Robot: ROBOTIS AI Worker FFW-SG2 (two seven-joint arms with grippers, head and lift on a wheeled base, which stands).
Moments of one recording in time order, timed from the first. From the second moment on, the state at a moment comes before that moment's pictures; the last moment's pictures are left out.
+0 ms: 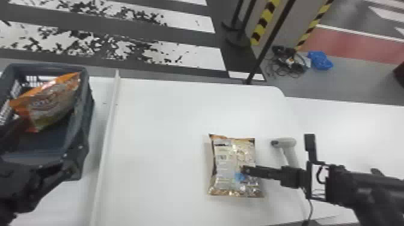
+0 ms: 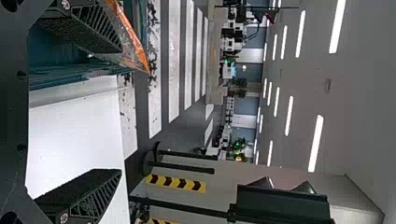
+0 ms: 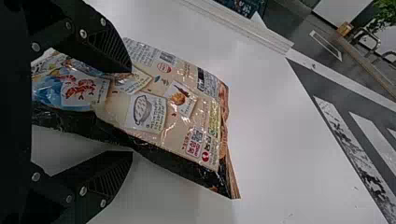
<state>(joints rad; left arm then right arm) 0.74 0.14 -0.02 -2.35 0.13 0.14 -0.15 0.16 -0.53 -0.23 -1.47 -0.43 0.89 0.97</state>
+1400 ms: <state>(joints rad) 0.71 0.17 -0.02 -2.29 0.11 0.13 -0.15 0.02 -0.48 -0.62 -1.36 -0.75 0.56 0.35</state>
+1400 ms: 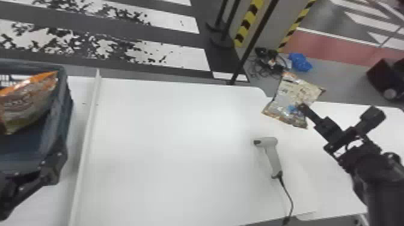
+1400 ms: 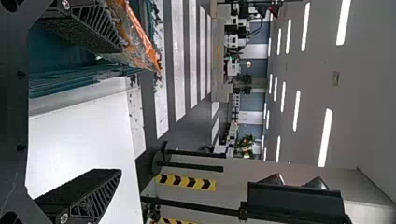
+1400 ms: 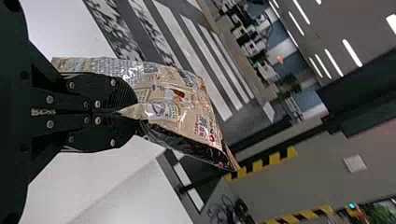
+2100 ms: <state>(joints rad) 0.73 0.21 -0.02 -2.26 0.14 -0.01 -0.17 -0.16 -0.53 -0.63 -0.73 -0.83 0.16 0.10</state>
